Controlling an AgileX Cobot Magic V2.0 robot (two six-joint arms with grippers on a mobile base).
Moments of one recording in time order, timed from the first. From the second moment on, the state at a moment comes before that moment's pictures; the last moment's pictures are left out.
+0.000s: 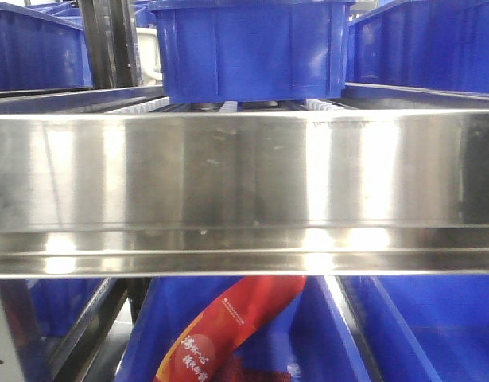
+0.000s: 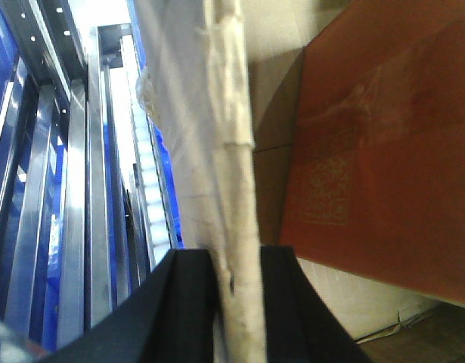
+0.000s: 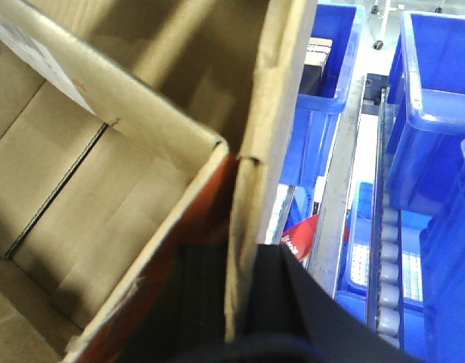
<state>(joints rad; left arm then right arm) -0.44 1.48 -2.10 0.20 1.25 -0.23 0.27 1.33 -1.84 0.19 1.04 -0.09</state>
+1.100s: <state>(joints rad) -0.44 1.48 -2.10 0.20 1.25 -0.23 0.27 1.33 -1.84 0.19 1.04 -0.09</state>
